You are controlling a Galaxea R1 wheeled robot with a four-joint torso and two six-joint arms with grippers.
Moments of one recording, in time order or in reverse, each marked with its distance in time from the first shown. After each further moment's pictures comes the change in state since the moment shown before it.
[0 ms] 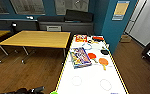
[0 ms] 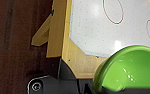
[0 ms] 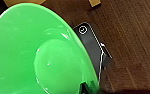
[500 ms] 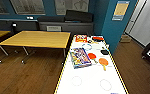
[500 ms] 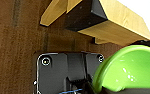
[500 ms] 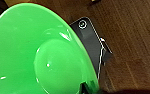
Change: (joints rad) left arm 0.327 -0.087 -0.024 0.154 -0.216 0.003; right arm -0.018 0.047 -0.048 -0.008 -0.027 -0.004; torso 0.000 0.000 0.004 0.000
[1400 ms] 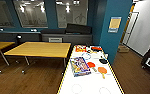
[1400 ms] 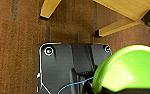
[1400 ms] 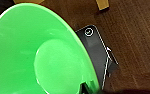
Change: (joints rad) left arm 0.293 0.222 -0.310 0.157 -0.156 0.003; right arm -0.026 0.074 -0.095 -0.007 -0.026 -0.004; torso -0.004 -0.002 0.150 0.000
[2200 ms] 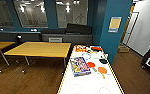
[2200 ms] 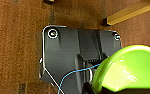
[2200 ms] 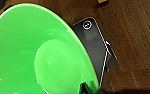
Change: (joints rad) left arm 0.125 0.178 -0.261 0.034 -0.076 0.000; right arm -0.024 0.093 -0.113 -0.014 -0.022 -0.002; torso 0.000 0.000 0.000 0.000
